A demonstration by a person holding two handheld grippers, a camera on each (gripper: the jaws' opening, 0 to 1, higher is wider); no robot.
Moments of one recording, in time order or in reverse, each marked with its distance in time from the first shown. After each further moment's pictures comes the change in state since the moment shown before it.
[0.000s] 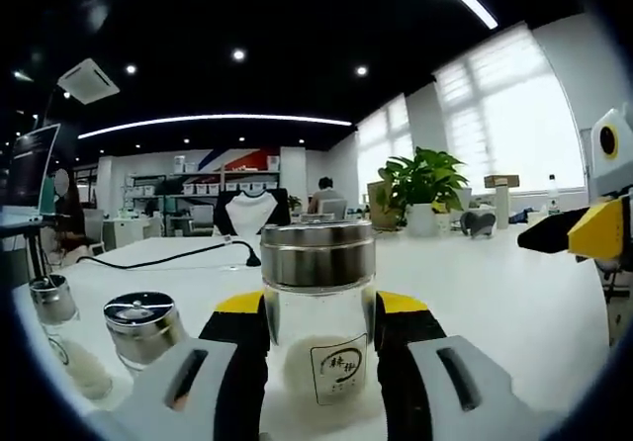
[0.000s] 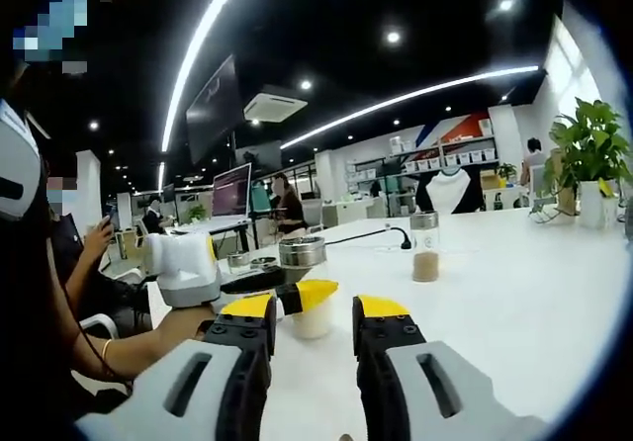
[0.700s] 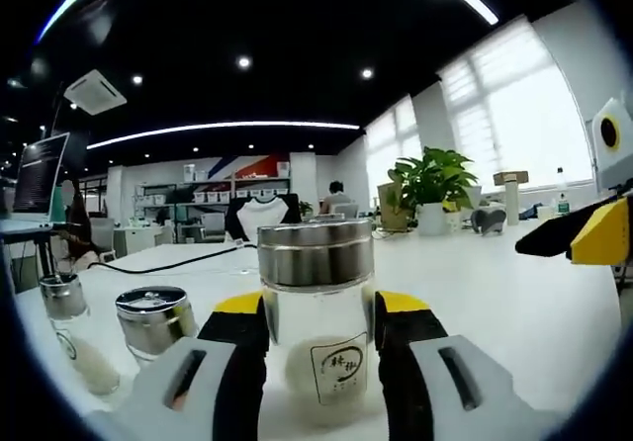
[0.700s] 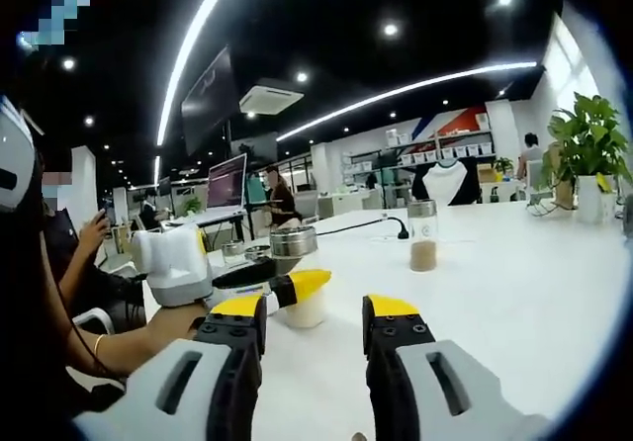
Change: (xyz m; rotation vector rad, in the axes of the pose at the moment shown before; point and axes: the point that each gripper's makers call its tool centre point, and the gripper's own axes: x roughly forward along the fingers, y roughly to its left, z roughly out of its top) left arm -0.004 0.008 -0.003 0.033 -0.032 0.053; right arm 0.005 -0.002 -0.018 -0.017 0.055 -0.028
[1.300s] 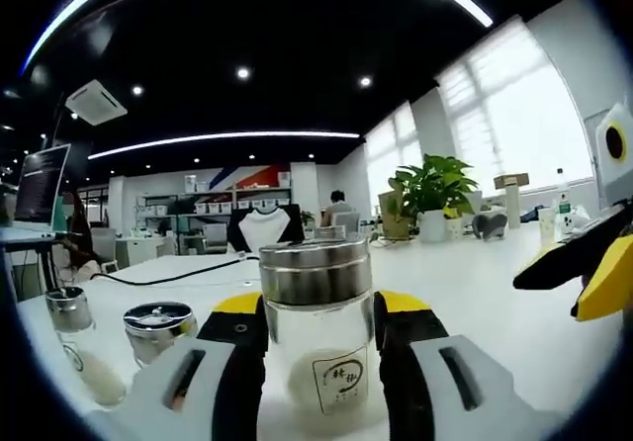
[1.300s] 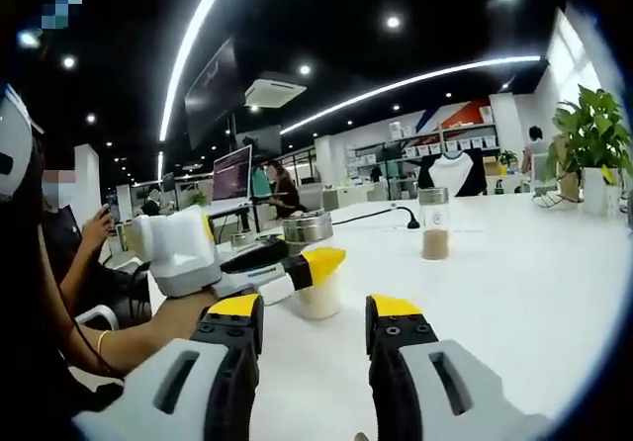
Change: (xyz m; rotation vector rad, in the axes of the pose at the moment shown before) left arm -0.002 -0.001 0.012 0.026 -0.039 0.007; right arm 0.006 0.016 -0.008 0.027 0.012 0.031
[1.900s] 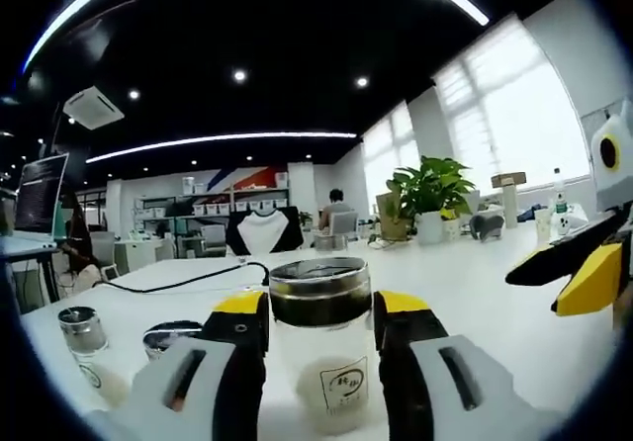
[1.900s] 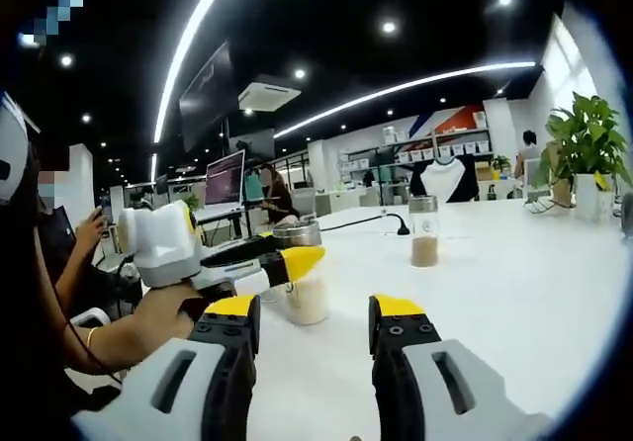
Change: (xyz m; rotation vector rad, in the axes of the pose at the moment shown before) left arm -0.010 0.002 0.018 -0.022 0.010 -0.031; right arm -0.007 -0.013 0.010 -0.009 -0.019 -0.036
